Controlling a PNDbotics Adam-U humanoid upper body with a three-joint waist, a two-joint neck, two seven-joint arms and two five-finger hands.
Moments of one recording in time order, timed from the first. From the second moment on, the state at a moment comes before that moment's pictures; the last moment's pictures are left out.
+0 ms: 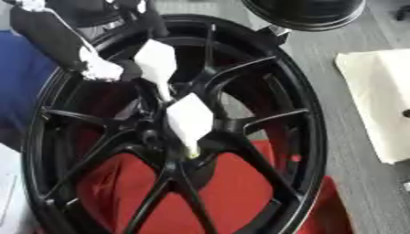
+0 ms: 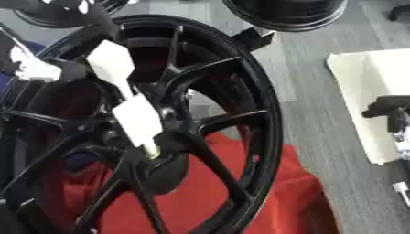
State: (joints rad) left arm -1.24 0.74 -0.46 -1.61 -0.17 0.03 -0.91; right arm 0.03 -0.50 -0.25 -1.98 -0.20 -0.32 0.06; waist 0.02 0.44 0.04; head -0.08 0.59
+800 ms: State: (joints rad) left arm -1.25 0.72 -0.46 -1.55 -0.18 0.02 -0.91; right arm 0.01 -0.48 -0.23 -1.98 -0.19 -0.31 0.07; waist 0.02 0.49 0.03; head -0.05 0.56
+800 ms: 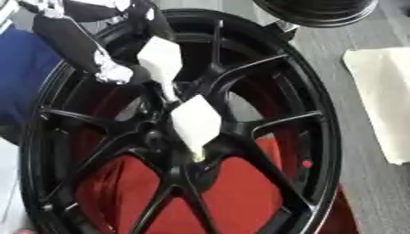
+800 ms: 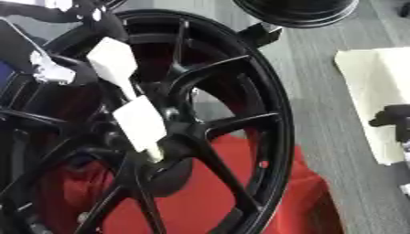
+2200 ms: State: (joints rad) left arm -1.25 0.69 -0.43 -1.53 -0.10 0.02 -0.88; right arm 0.00 -0.45 -0.23 -1.98 -0.17 -0.28 0.06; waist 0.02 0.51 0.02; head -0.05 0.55
